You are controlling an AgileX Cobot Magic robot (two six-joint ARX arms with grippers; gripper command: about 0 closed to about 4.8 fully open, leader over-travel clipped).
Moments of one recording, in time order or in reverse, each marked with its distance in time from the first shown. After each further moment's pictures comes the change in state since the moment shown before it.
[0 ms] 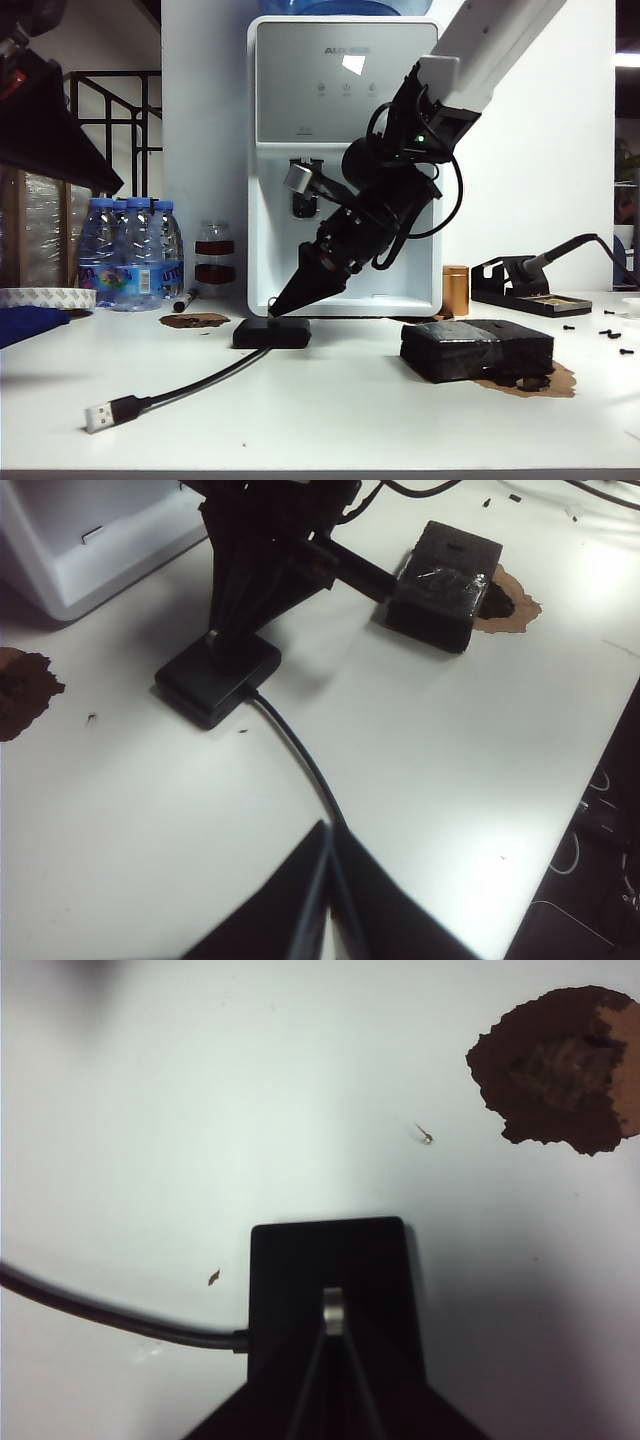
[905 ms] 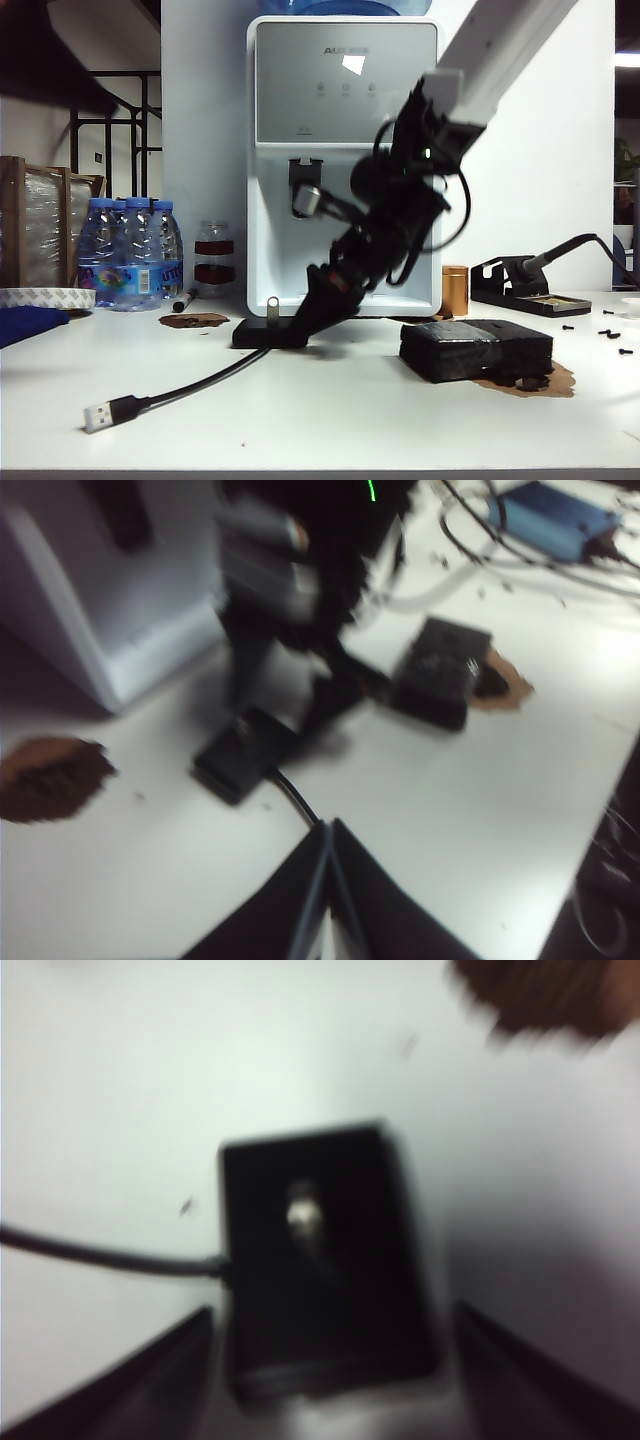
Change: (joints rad) left arm 0.002 -0.167 -0.001 0.039 -0.006 -0.071; right arm -0.013 0.018 -0.015 -0.005 -0.003 0.048
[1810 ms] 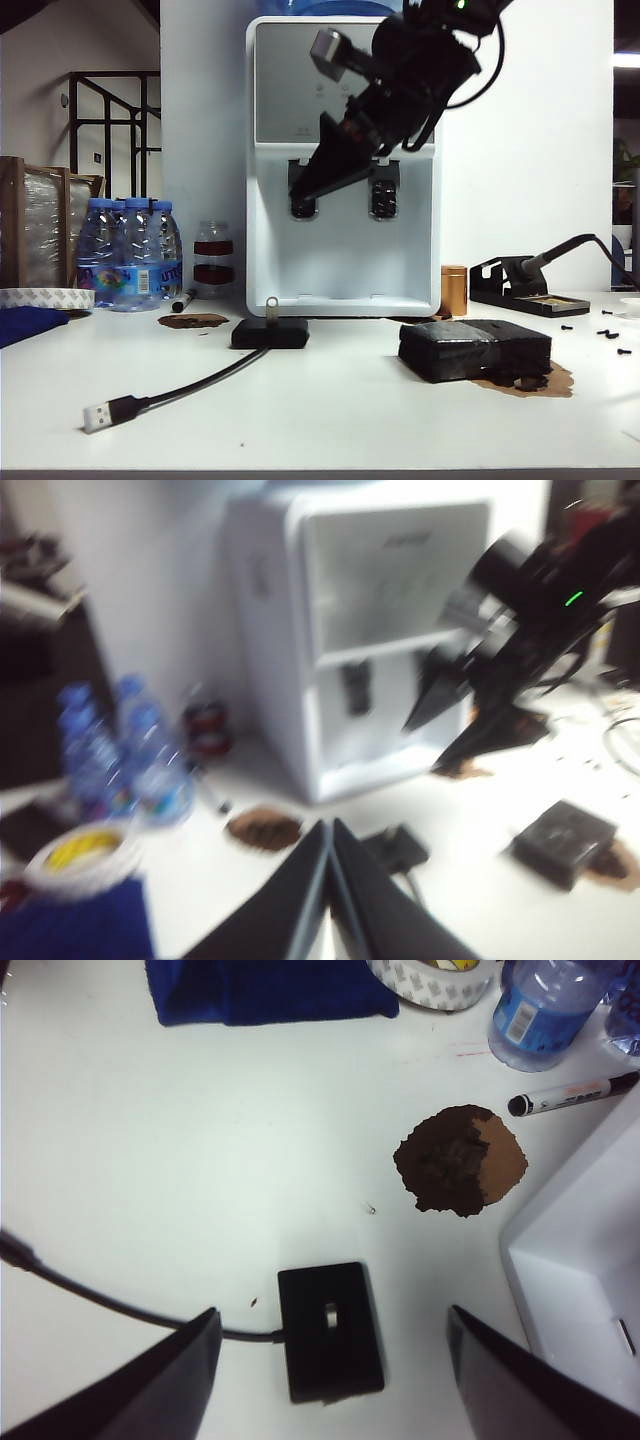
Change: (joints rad) left arm 0.002 -0.752 0.000 -0.311 -0.396 -0.290; right arm -0.002 -0.316 -0.006 -0.120 -0.008 0.042
